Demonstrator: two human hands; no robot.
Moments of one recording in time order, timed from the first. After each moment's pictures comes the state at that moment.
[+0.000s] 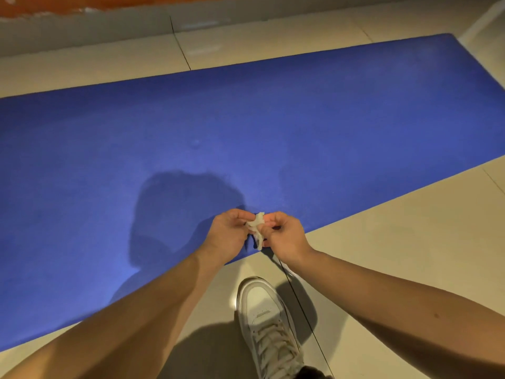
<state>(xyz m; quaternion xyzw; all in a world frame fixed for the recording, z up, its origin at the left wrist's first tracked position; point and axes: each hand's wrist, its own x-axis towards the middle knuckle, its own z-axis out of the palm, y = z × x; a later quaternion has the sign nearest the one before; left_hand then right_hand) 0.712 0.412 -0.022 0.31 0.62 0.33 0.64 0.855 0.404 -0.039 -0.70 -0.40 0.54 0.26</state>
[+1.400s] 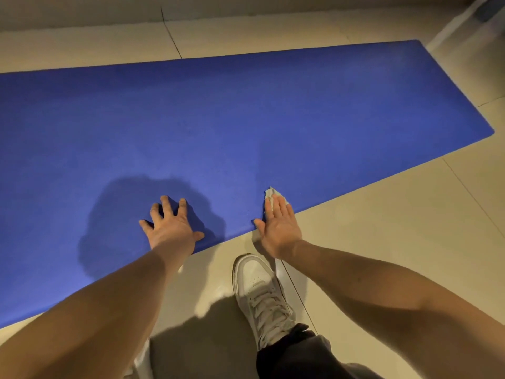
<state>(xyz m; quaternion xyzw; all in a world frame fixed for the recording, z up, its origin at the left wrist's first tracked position) 0.621 0.375 -0.069 0.58 0.76 -0.16 0.23 0.873 0.372 -0.070 -0.66 -0.72 0.17 -0.17</state>
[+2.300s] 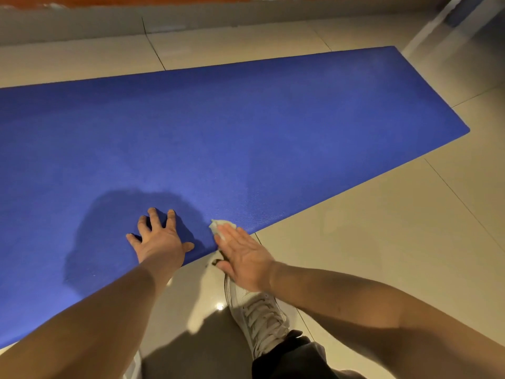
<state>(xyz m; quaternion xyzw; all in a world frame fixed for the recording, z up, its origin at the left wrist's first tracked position) 0.621 0.377 -0.070 0.58 0.76 -0.16 0.23 0.835 0.335 -0.075 -0.47 -0.85 0.20 -0.12</state>
